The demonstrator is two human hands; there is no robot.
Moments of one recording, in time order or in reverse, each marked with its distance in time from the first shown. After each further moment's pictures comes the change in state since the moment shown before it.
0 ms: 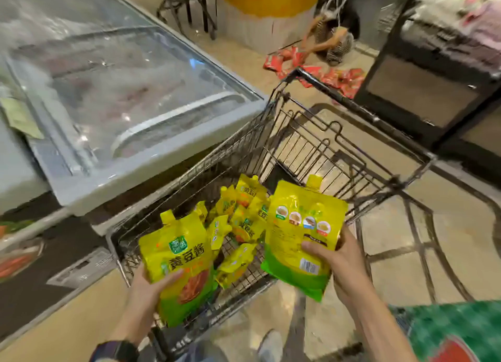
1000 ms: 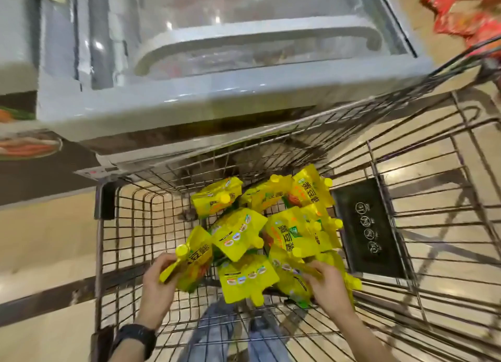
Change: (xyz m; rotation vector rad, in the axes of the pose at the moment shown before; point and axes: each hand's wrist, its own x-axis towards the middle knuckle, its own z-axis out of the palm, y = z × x) left_hand 0.117 -0.129 0.043 0.379 0.428 -0.034; right_hand 0.257 0.206 0.020 -1.213 -0.550 0.083
